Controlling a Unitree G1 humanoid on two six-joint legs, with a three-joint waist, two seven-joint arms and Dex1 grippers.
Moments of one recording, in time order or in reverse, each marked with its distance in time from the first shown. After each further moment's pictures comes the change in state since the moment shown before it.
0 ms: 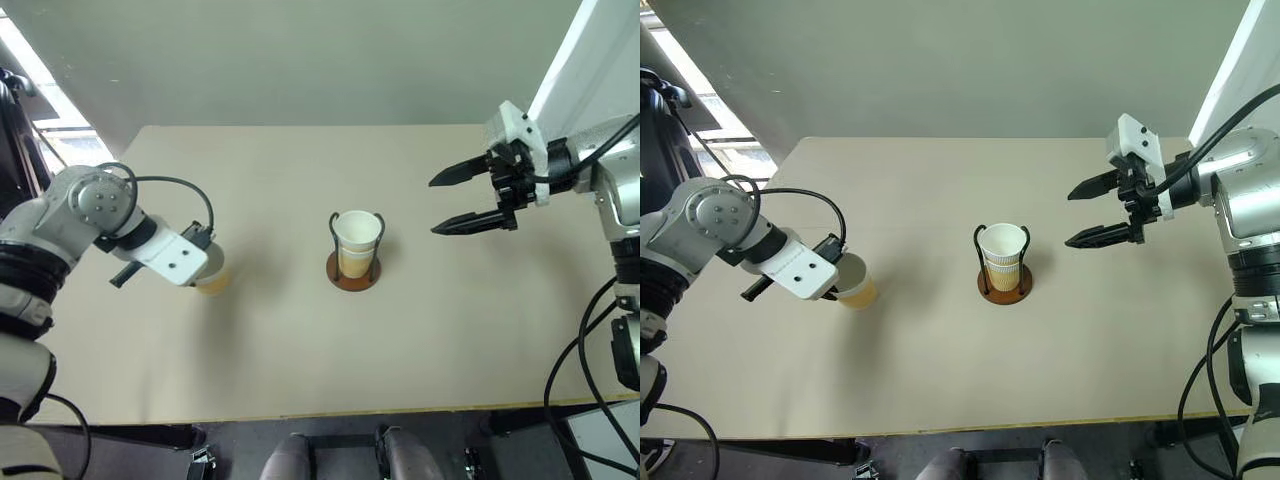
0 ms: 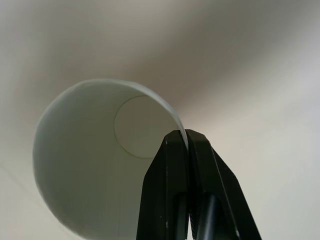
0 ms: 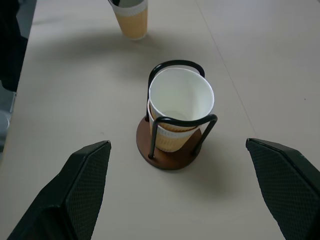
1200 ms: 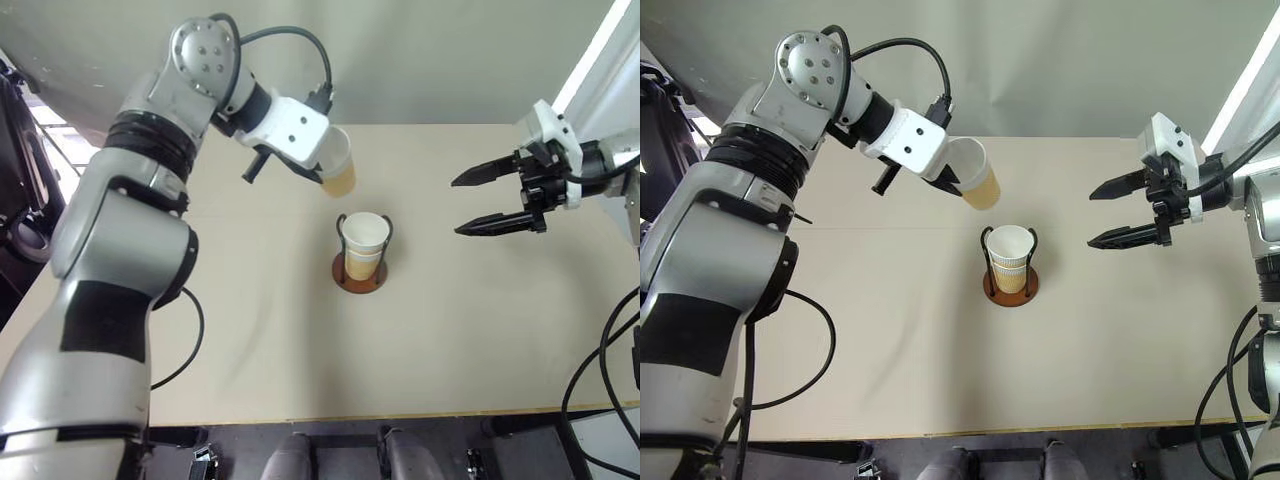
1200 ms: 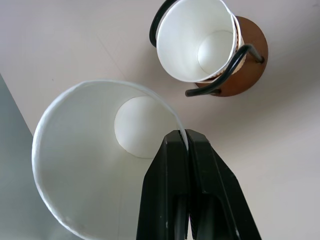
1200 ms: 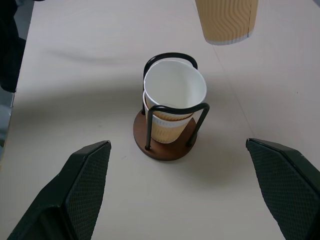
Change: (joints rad) left arm -0.589 -0.571 0.101 0.526 -0.010 -0.017 -0.001; right arm 0.042 -0.078 -0.046 0.032 0.026 -0.066 0.041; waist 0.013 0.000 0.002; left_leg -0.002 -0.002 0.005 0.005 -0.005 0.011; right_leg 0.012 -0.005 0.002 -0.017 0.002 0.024
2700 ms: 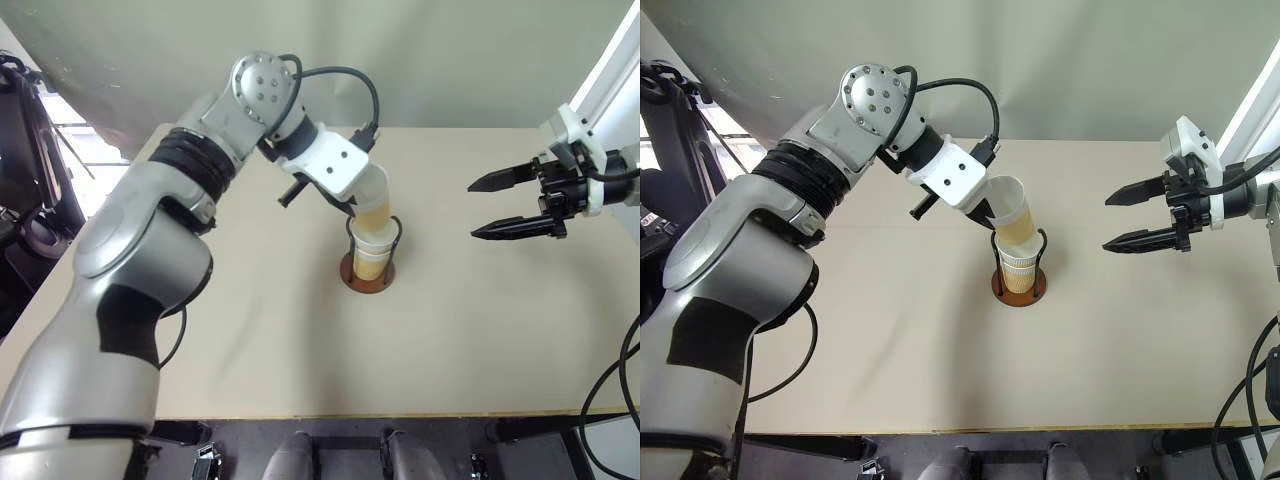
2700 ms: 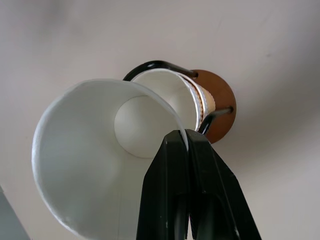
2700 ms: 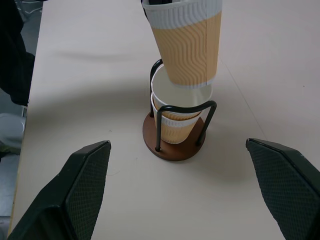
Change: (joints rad) left arm 0.047 -0.027 -0.327 -0.198 -0.324 0.068 -0.001; right arm 0.044 -0.069 -0.016 -0.002 0.060 0.055 0.010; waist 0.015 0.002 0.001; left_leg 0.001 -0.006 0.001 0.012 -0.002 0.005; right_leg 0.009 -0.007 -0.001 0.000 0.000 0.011
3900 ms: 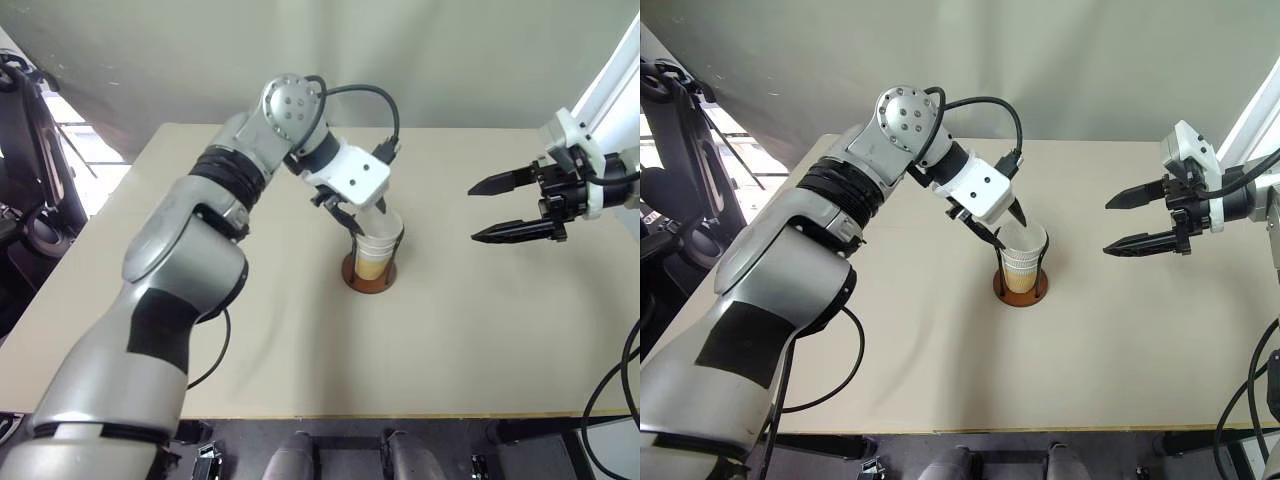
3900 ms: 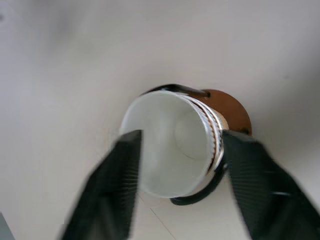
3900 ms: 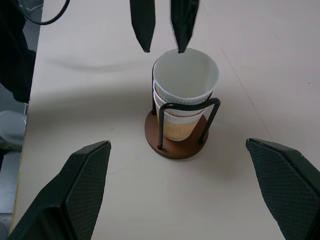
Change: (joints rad) left arm 0.023 -0.143 0.210 0.119 0.131 0.028 0.000; right arm 0.016 -0.010 0.000 -0.019 -0.004 0.010 0.000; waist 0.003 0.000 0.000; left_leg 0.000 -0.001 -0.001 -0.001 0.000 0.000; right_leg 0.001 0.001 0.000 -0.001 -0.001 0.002
